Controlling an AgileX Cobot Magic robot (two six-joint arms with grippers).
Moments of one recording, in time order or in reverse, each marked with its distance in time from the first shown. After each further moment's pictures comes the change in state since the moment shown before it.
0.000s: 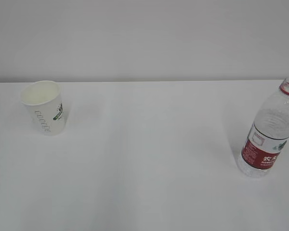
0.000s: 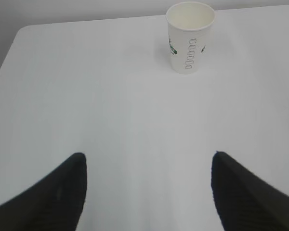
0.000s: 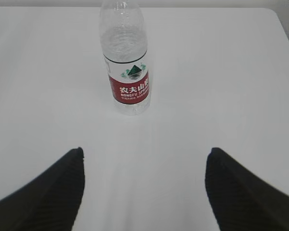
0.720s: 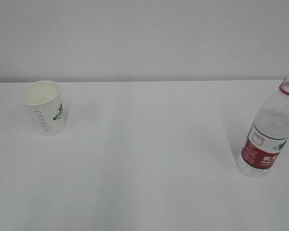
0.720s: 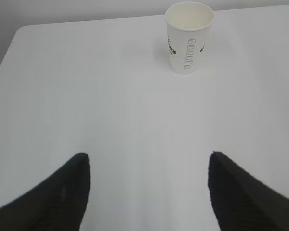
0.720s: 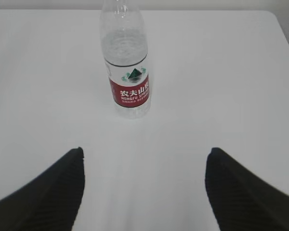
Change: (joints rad) left arm 0.000 0.000 0.000 -0.004 0.000 0.000; right arm 0.000 0.000 -0.006 0.002 -0.011 0.000
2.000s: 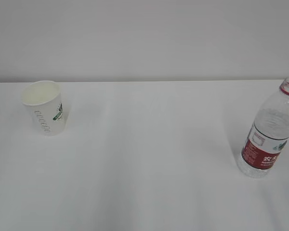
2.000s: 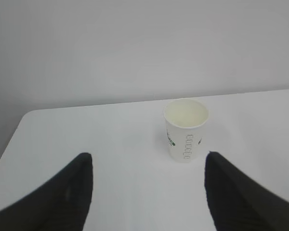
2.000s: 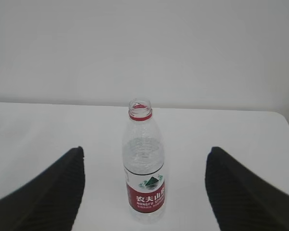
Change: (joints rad) left arm 0.000 0.226 -0.029 -0.004 -0.442 0.000; right arm 0.000 0.095 0.018 0.067 -0.427 -0.054
